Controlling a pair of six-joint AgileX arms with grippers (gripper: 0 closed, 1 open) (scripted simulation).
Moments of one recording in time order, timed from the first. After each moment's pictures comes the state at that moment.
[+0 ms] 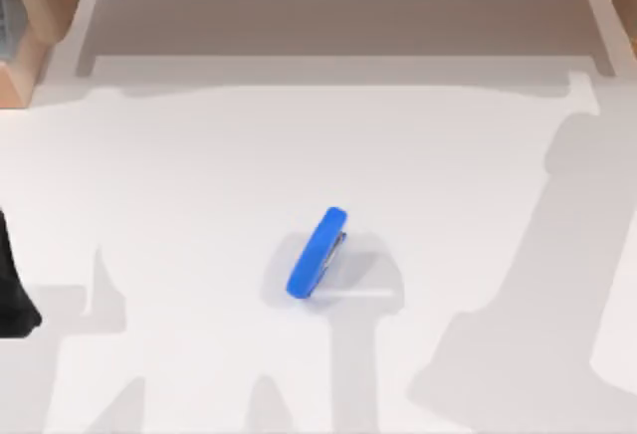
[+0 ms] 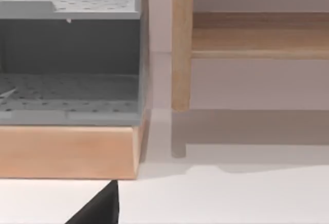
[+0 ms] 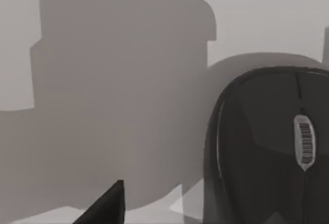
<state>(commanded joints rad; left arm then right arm) 0.00 0.00 0.00 0.00 0.00 0.00 -0.38 2.65 2.46 -1.31 -0.06 -0.75</state>
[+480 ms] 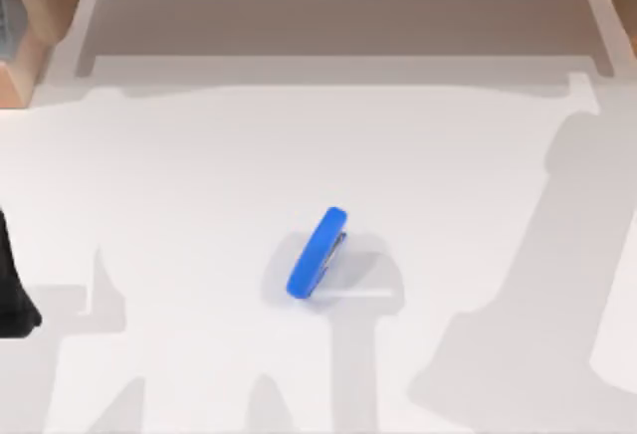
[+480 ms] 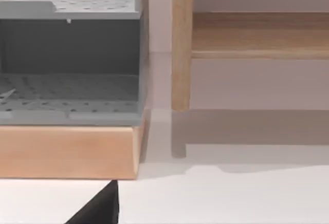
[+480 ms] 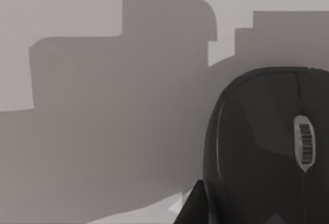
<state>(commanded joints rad) 0.00 0.00 0.00 0.00 0.00 0.00 -0.38 2.65 2.46 -1.31 -0.06 -0.75</state>
